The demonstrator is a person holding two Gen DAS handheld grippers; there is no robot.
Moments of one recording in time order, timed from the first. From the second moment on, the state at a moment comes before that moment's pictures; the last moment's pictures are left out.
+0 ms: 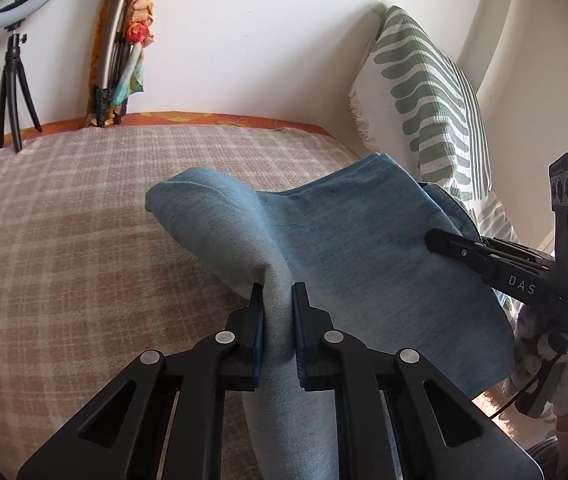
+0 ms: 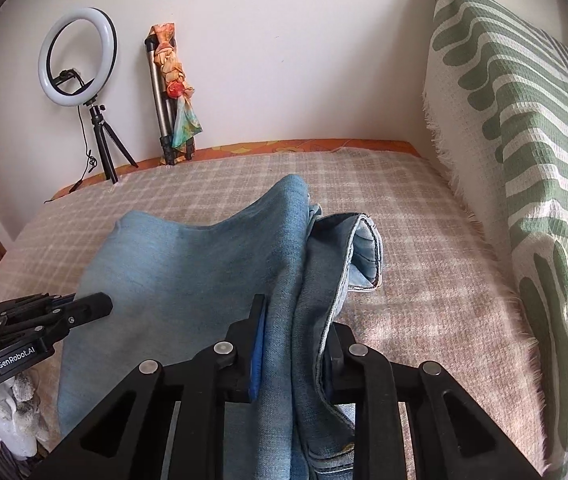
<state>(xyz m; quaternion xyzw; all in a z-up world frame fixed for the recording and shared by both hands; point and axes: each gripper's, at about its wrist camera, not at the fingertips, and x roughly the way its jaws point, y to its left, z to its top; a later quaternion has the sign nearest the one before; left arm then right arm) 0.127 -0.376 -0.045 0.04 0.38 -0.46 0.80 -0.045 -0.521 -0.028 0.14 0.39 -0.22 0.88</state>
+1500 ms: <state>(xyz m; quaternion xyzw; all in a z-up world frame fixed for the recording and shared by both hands) 0.346 -0.493 0.005 0.07 0.28 -0.43 0.85 0.191 -0.660 0.011 0.07 0.33 -0.21 0.92</state>
